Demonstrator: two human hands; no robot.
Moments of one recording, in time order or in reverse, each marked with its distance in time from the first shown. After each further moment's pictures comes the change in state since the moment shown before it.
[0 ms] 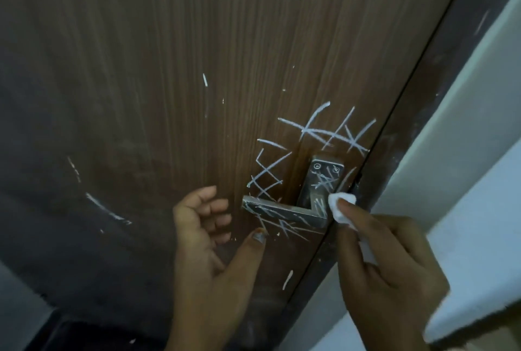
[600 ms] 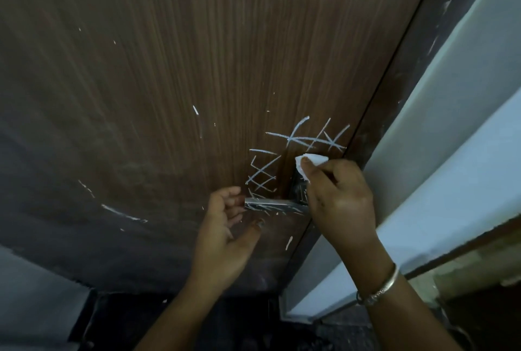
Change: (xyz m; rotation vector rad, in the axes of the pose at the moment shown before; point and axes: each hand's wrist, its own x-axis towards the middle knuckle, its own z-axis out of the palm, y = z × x) left_hand 0.035 0.016 -0.014 0.222 -0.395 -0.204; right_hand 0.062 -0.019 0.011 -0.182 -0.179 -0.136
